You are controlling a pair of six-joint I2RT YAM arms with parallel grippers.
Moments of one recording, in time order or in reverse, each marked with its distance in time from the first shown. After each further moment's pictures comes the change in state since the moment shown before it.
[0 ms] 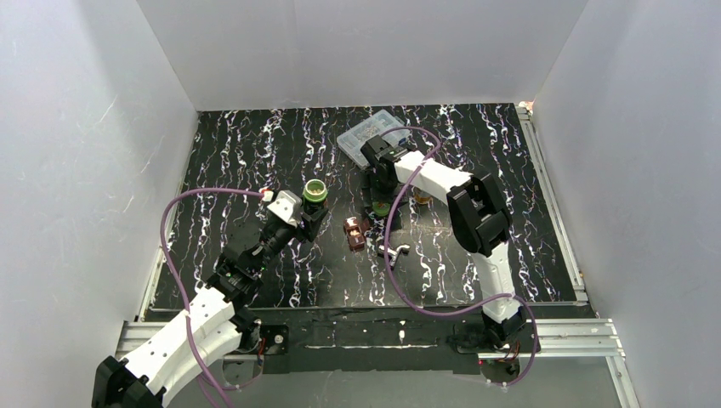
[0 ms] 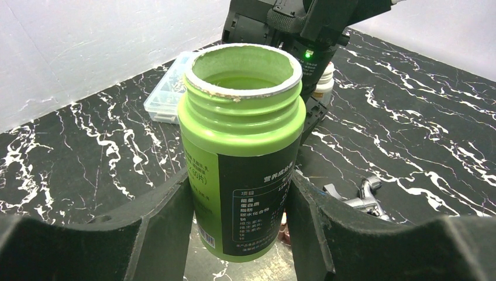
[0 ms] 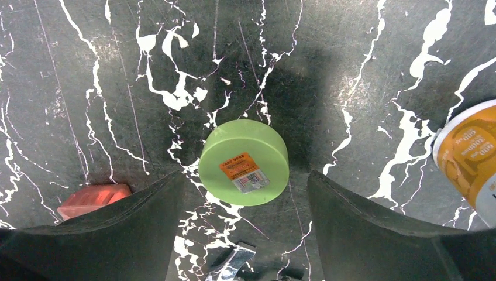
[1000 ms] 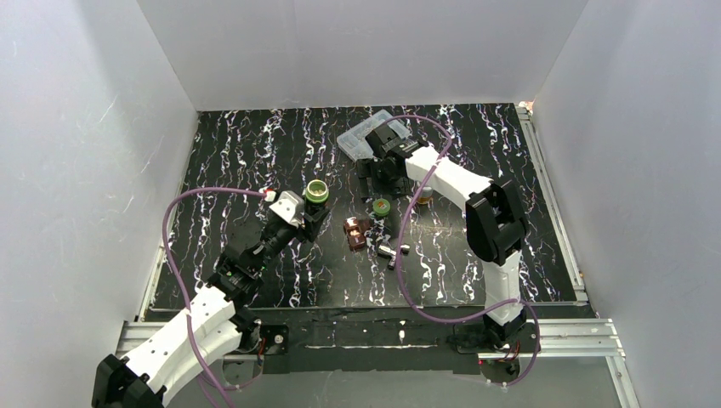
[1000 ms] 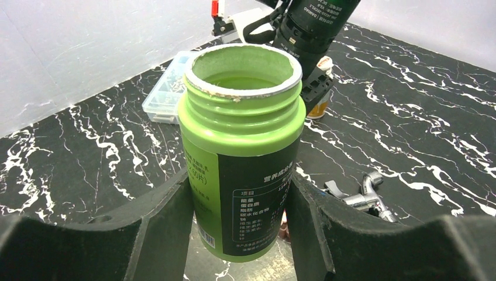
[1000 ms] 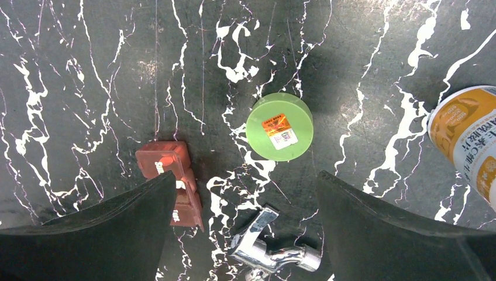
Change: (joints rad) left arm 0.000 0.013 0.002 0.000 0.020 0.020; right arm 0.000 -0.132 -0.013 0.011 -0.075 -0.001
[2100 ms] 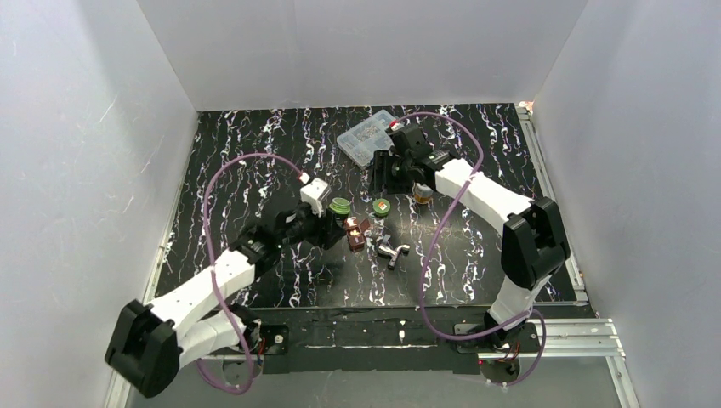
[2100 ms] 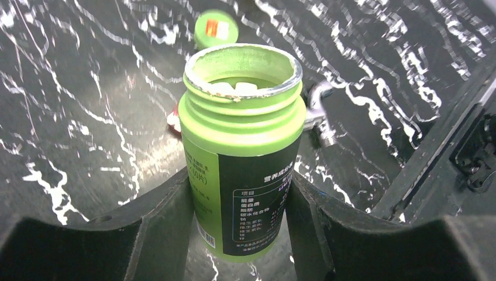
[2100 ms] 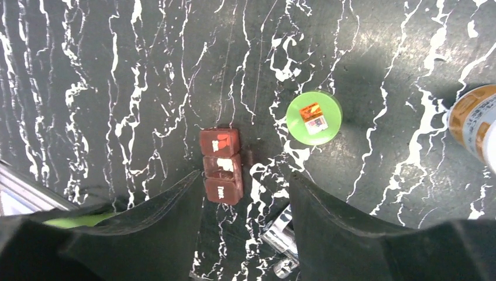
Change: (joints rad) left arm 0.008 0.415 0.239 -0.403 0.167 -0.236; right arm -0.043 -0.304 -0.309 0.296 -0.138 0.080
